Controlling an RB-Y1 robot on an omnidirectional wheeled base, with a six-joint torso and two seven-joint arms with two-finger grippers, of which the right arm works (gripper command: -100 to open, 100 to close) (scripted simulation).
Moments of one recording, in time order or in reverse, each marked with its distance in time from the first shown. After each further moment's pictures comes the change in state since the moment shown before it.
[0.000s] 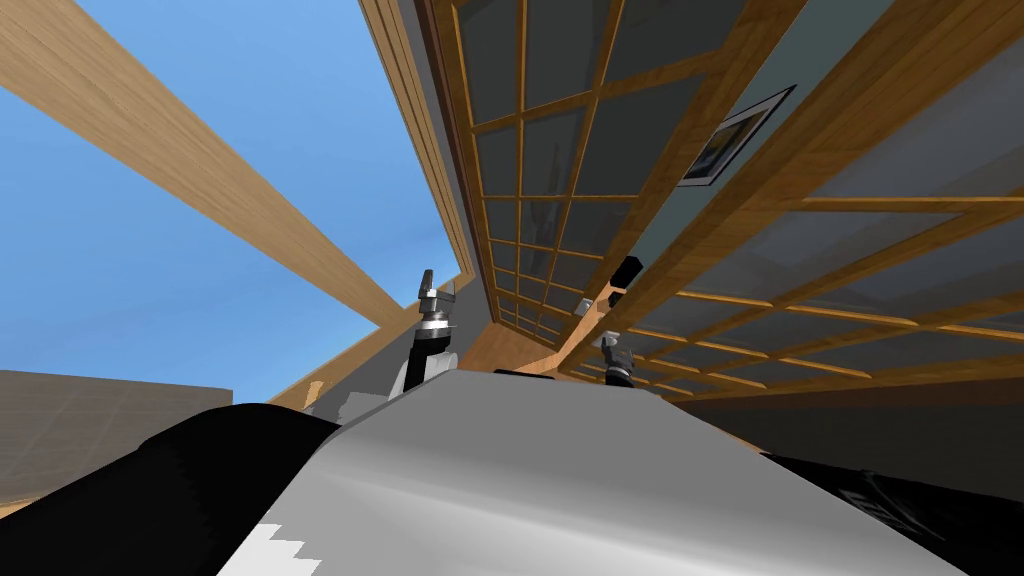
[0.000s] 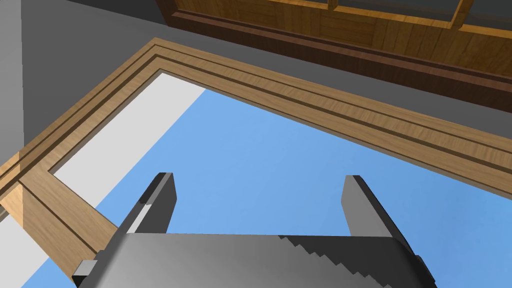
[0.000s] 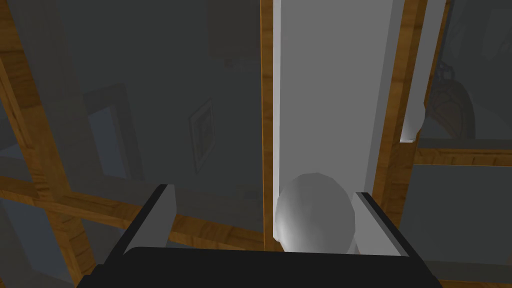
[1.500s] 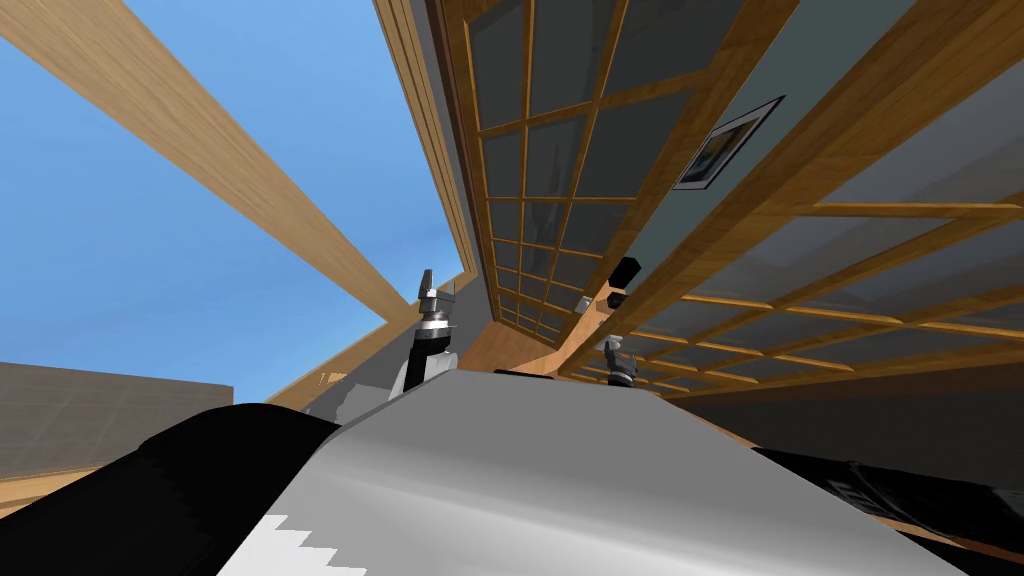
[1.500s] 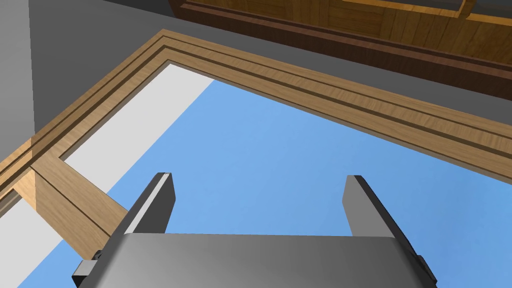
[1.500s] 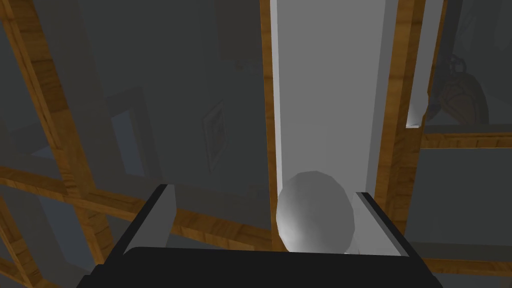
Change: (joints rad) arm 0.027 -0.007 0.002 0.009 -0.024 -0.007 -0.044
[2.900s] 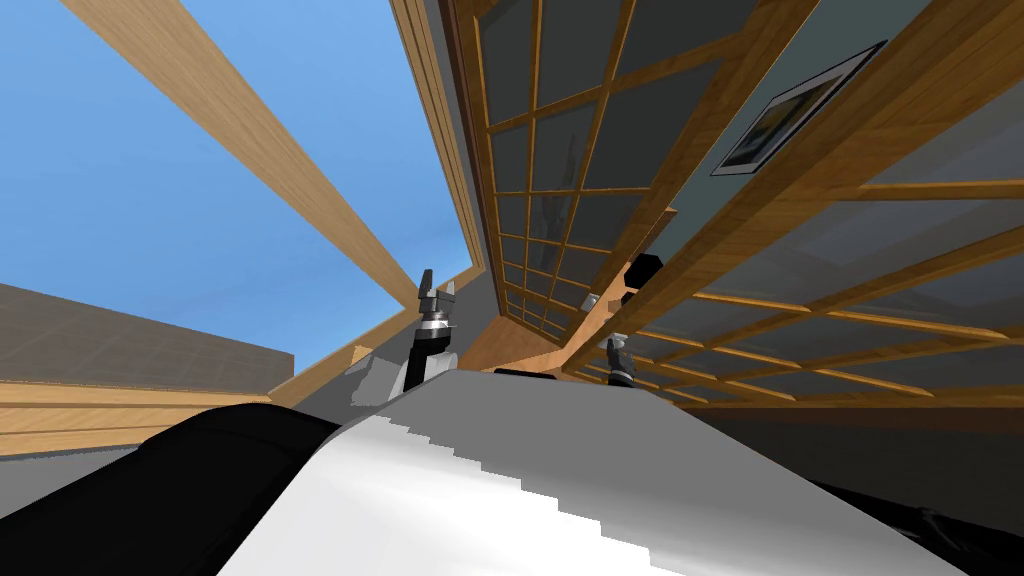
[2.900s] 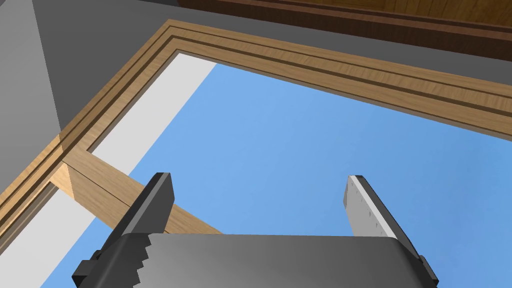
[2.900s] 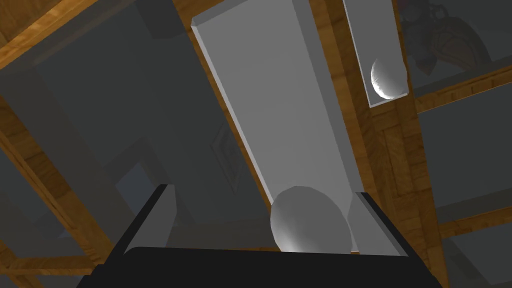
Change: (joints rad) arm 0.018 -0.008 0.073 -0.029 -0.077 0.005 -0.287
